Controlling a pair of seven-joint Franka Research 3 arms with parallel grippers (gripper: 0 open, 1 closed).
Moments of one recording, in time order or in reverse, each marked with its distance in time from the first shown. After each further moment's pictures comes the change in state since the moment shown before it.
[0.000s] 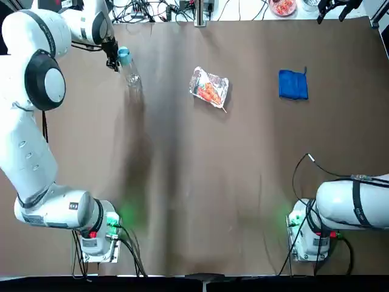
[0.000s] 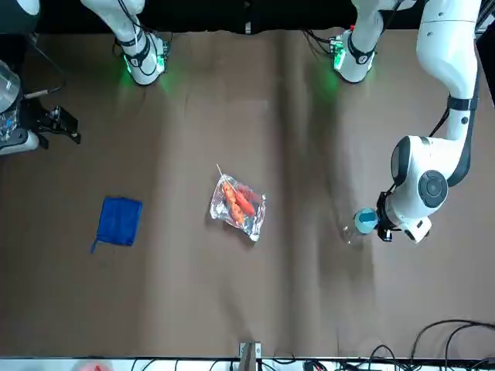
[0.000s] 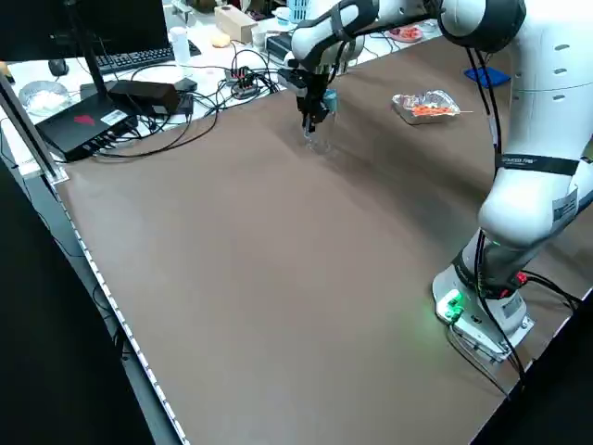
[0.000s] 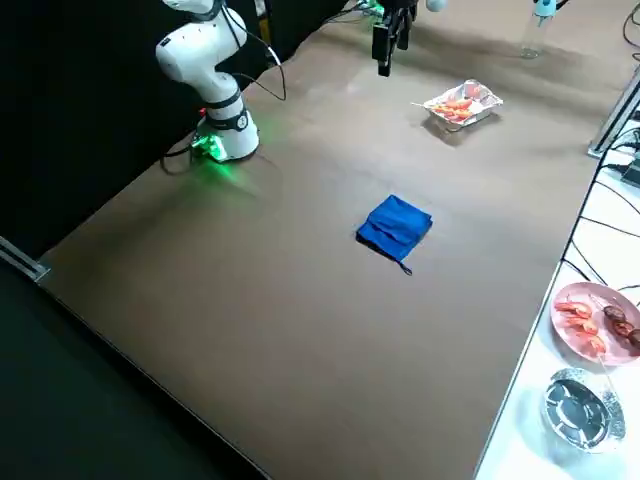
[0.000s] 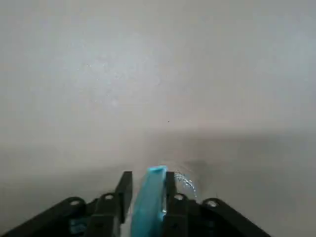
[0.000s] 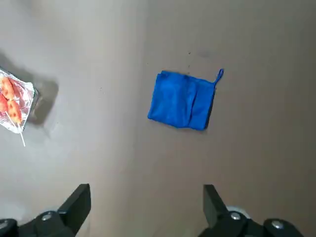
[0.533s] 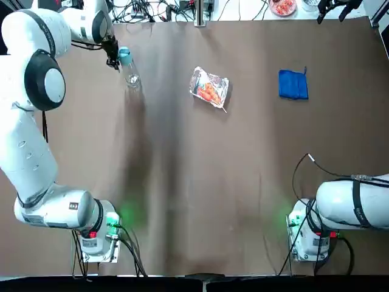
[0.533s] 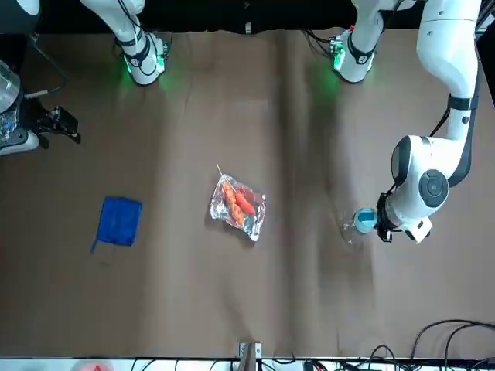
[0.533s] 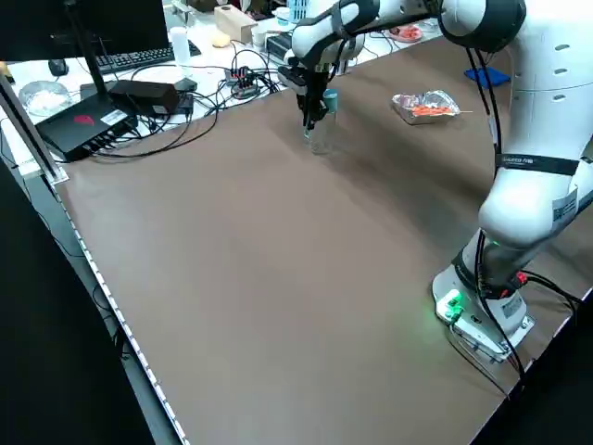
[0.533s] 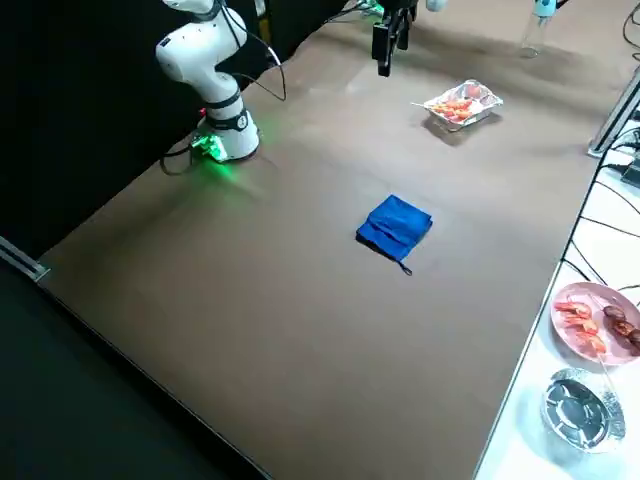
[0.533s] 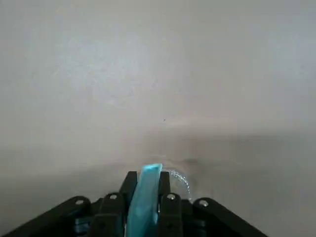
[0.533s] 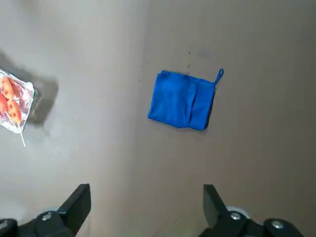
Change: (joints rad) left arm -0.001 -0.002 -0.002 0.008 0.000 0.000 0.000; right arm 0.000 0.000 0.000 0.000 0.000 0.000 0.000
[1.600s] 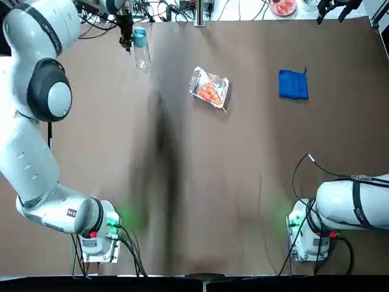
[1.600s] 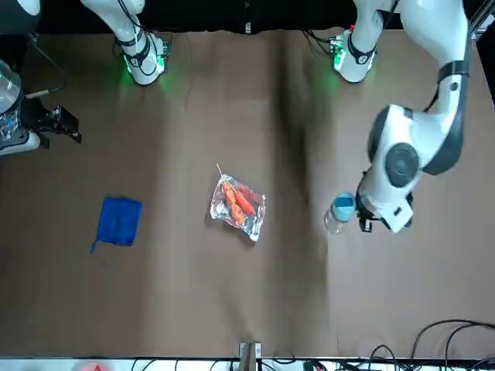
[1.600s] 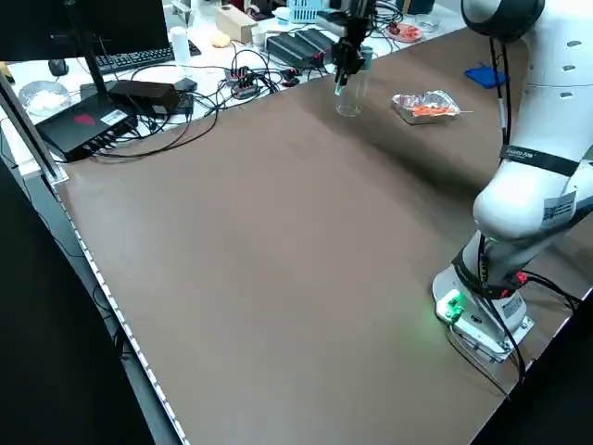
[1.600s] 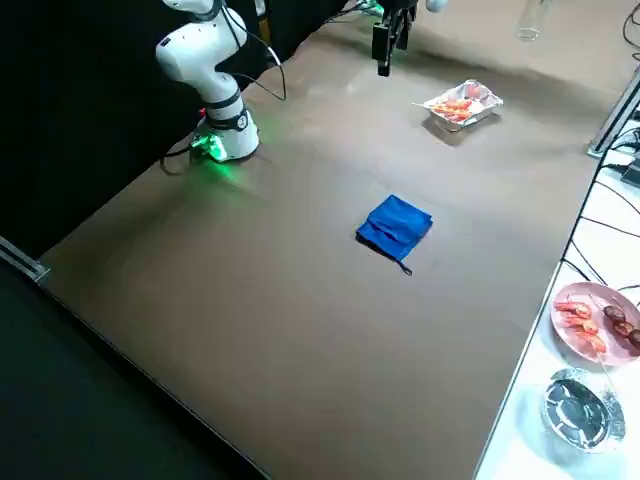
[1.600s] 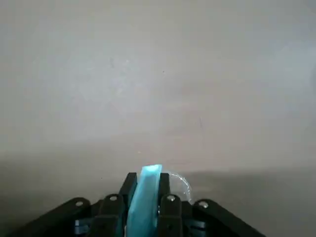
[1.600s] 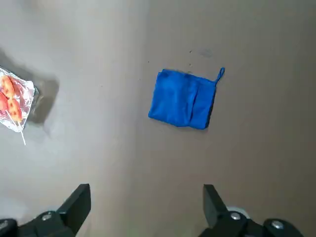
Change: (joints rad) left arm -0.162 -0.058 -0.035 0.222 0.065 -0.335 -0.137; right arm 0.000 0.000 0.001 -0.001 0.001 -0.004 0.000
